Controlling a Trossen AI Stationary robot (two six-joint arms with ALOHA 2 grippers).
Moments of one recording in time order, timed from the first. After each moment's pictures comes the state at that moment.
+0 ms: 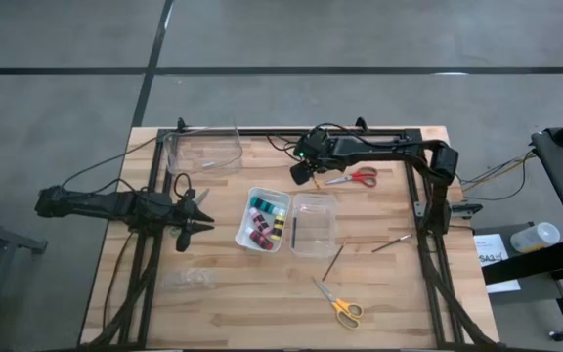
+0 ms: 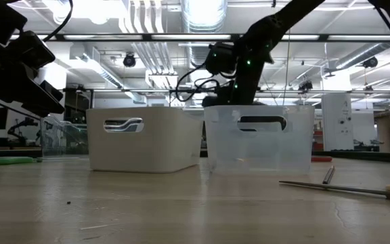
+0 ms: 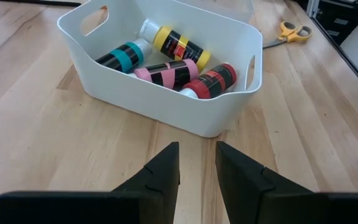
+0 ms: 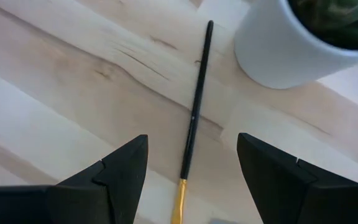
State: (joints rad) left arm -0.10 0.20 0.12 -0.44 -0.03 -0.24; right arm -0.37 1.91 1.32 -0.57 0.29 0.64
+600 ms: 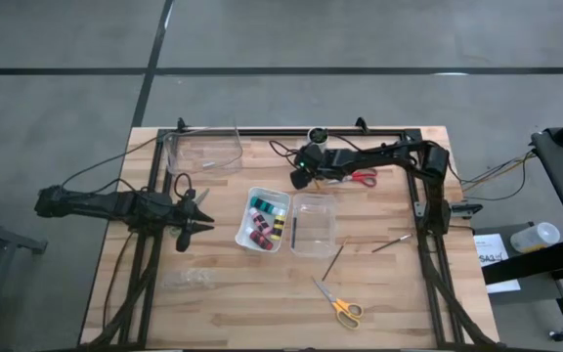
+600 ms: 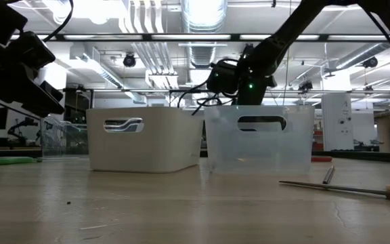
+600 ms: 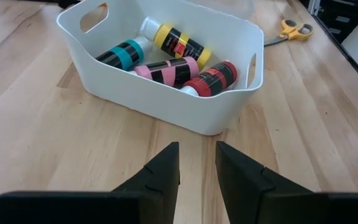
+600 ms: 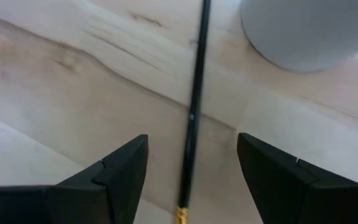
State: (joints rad) left arm -0.10 0.21 0.12 -0.44 -0.03 -0.24; right arm -0.36 1.98 1.19 -0.35 0.34 0.69
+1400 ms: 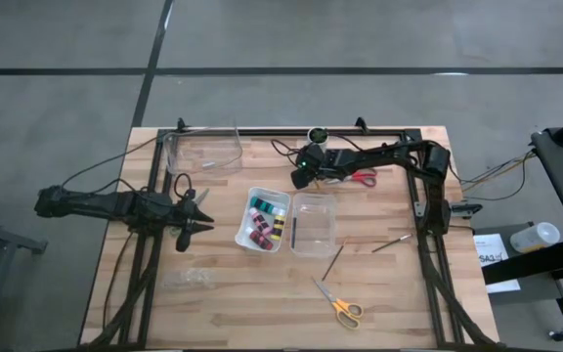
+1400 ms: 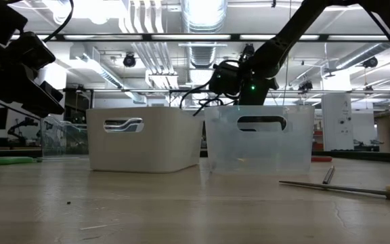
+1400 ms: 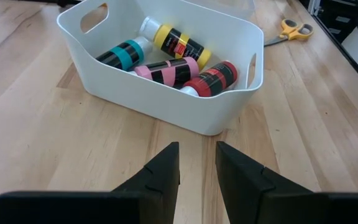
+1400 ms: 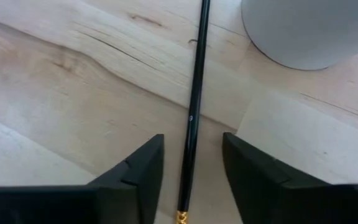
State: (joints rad) left arm -0.10 0.21 0.12 -0.44 -0.03 -0.24; right arm -0.36 1.99 1.16 -0.31 0.30 0.70
